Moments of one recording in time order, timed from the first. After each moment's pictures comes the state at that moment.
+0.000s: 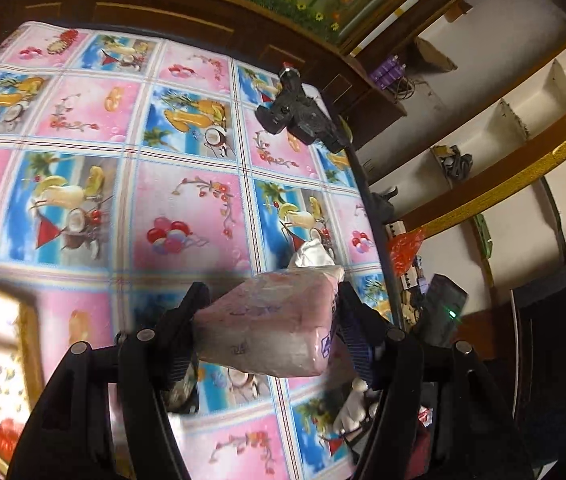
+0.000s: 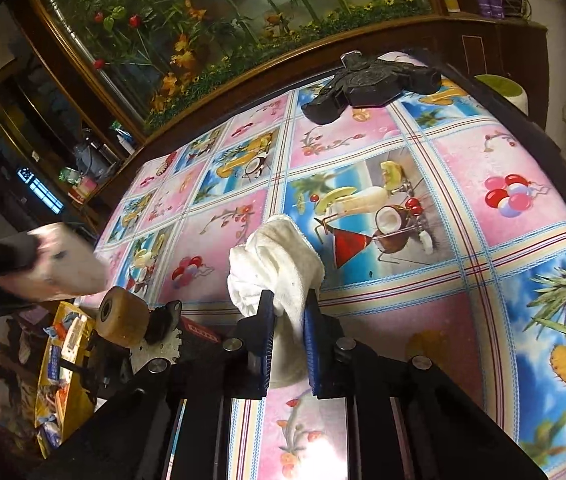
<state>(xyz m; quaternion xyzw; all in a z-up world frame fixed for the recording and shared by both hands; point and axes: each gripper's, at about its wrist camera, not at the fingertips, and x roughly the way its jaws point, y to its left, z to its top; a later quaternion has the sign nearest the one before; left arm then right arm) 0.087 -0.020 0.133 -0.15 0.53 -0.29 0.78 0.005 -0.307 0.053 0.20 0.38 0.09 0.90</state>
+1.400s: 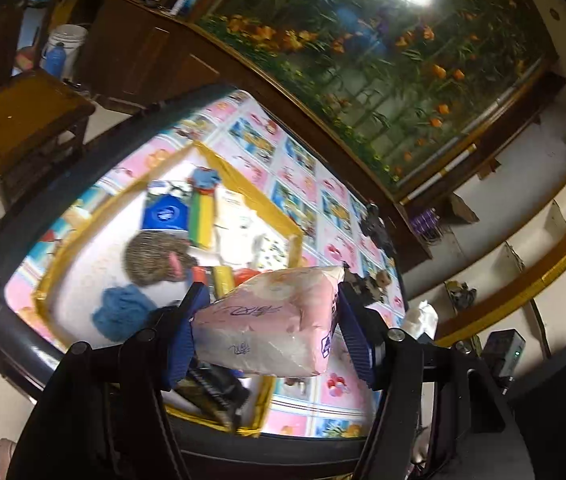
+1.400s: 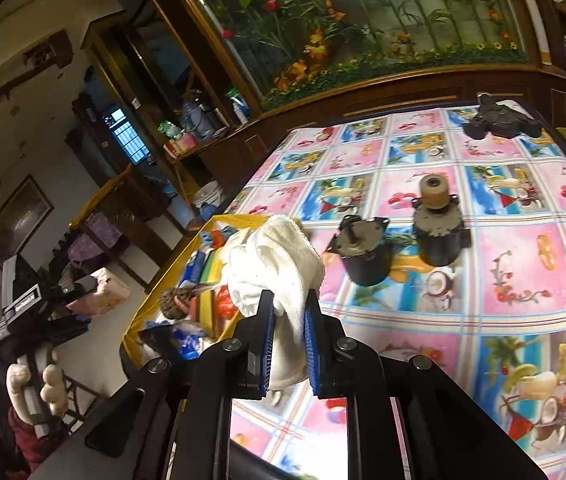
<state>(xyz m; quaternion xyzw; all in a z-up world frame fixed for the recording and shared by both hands) -0.148 0.290 0.128 -0.31 0.37 -0.12 0.87 -0.198 -0.165 0.140 0.14 0.33 0.24 0.90</state>
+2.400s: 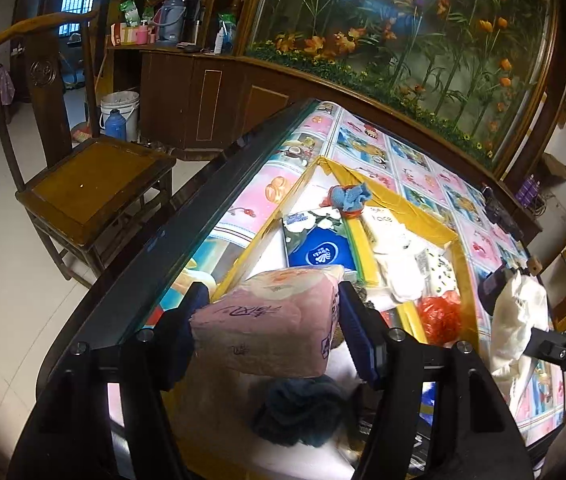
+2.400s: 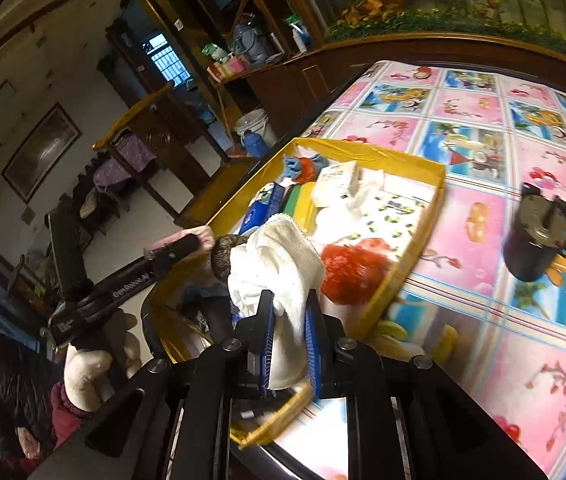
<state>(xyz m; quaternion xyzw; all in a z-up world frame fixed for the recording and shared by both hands) -0.098 0.325 0.057 -0.14 0.36 0.02 0.92 -0.103 0.038 0.110 0.07 0.42 0.31 0.85</state>
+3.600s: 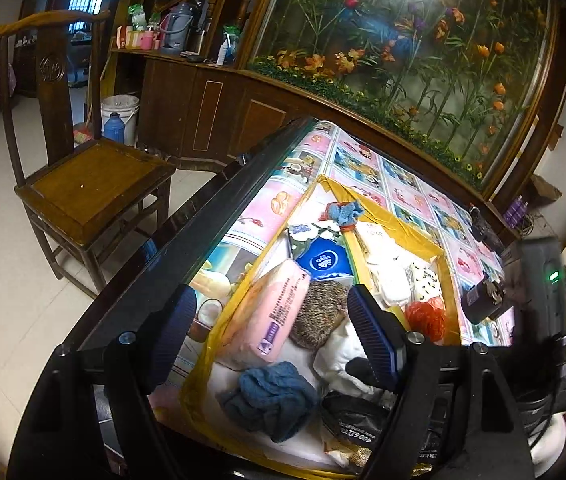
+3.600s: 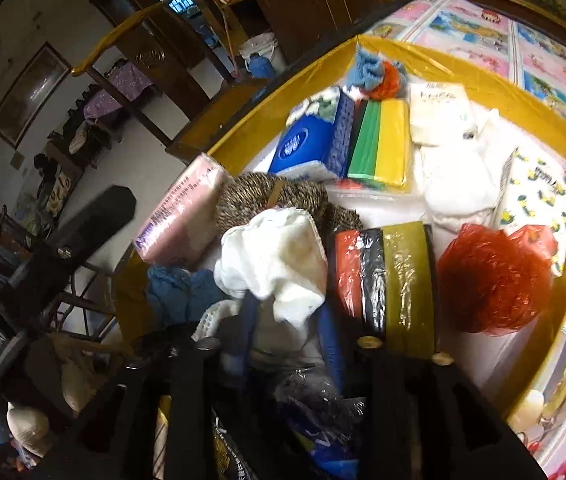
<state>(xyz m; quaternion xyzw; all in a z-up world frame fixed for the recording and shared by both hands) -0.125 0.340 0.070 -0.17 0.33 0.01 0.93 -0.017 0.199 0.034 0.01 0.51 0.31 0.80</state>
